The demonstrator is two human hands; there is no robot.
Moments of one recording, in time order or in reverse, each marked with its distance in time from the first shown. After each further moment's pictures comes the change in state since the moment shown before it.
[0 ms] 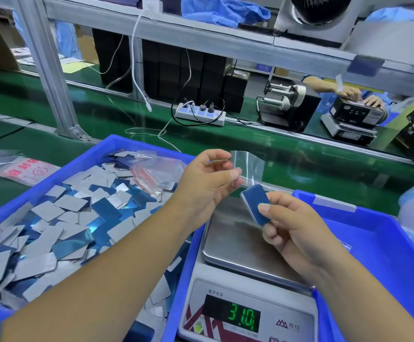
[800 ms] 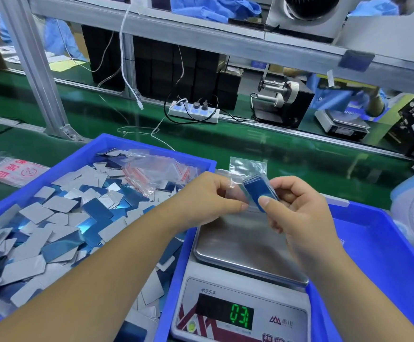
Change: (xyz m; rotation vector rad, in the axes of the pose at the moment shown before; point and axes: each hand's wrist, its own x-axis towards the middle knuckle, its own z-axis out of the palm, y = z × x) left_hand -0.014 0.007 0.003 0.988 -0.271 -0.113; right_hand -0.008 -0.004 -0.002 -0.211 0.116 -0.429
